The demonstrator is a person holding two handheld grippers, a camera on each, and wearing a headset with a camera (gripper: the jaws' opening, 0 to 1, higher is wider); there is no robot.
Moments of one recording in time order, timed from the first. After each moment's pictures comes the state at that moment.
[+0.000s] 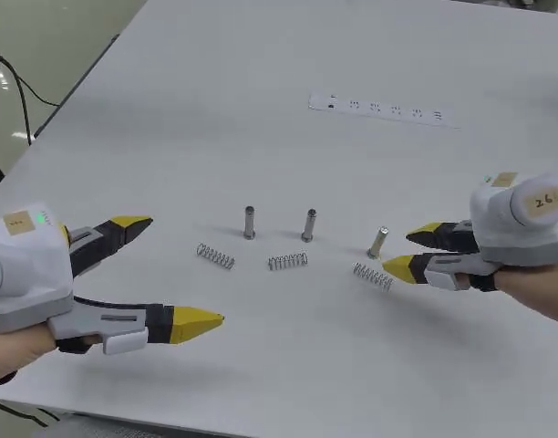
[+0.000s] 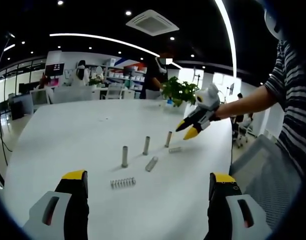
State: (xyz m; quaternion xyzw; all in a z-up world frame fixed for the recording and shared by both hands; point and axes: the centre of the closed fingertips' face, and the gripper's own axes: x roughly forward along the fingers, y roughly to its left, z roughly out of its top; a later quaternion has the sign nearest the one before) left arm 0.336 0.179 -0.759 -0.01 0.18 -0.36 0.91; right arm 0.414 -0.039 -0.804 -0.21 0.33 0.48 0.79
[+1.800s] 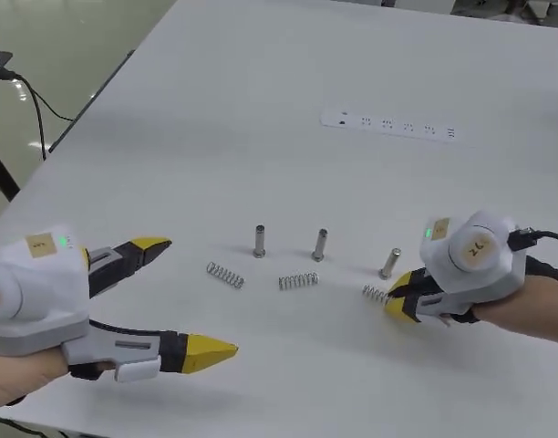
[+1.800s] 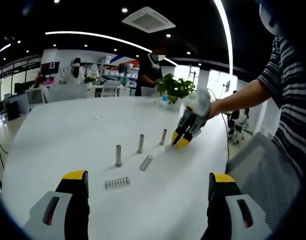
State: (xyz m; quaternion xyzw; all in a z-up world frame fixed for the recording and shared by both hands) left arm 0.333 0.169 -0.760 0.00 0.19 -0.38 0.90; right arm 0.397 -0.023 -0.846 -0.33 0.36 0.54 0.68
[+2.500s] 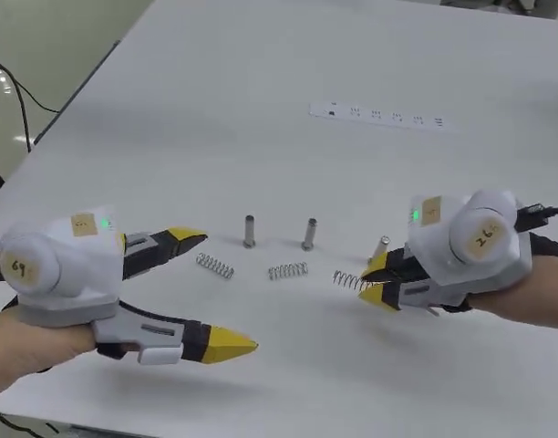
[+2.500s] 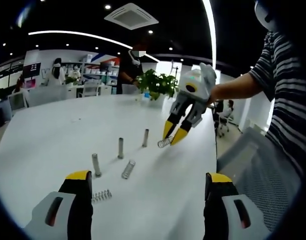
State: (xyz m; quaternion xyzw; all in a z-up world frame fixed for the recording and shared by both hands) left arm 0.339 0.125 -0.764 0.01 0.19 -0.46 0.87; right arm 0.362 0.011 -0.797 -0.36 0.30 0.59 0.66
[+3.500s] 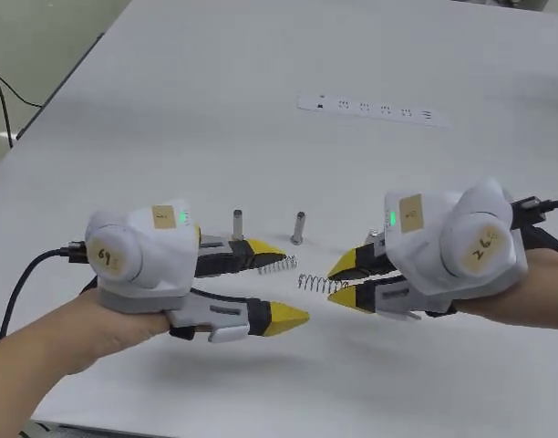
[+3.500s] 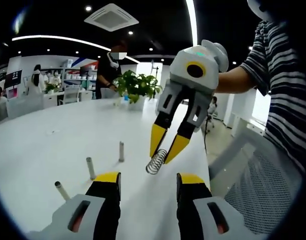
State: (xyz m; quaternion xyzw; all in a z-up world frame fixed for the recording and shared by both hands) left arm 0.341 0.053 -0.760 0.03 0.17 -0.53 0.83; right arm 0.334 0.033 -0.769 -0.39 0.25 0.63 0.63
